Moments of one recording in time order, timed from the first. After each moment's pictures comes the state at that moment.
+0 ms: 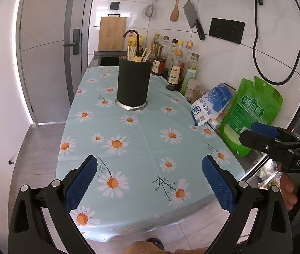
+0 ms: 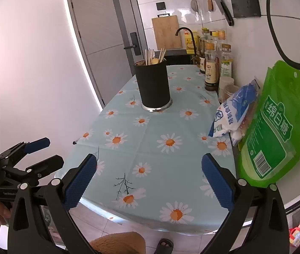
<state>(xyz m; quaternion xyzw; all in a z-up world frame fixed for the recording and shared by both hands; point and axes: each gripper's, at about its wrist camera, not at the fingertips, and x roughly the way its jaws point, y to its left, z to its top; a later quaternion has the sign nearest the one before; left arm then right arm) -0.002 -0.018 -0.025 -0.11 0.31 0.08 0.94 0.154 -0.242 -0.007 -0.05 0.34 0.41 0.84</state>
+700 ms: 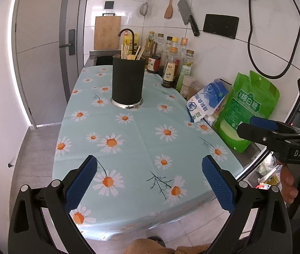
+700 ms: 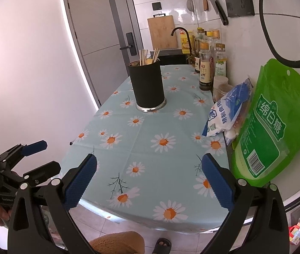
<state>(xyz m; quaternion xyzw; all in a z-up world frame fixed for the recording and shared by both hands) 0.002 -0.029 -0.026 -0.10 0.31 0.07 0.94 0.157 -0.248 -0.006 -0.05 0.34 0.40 0.85</state>
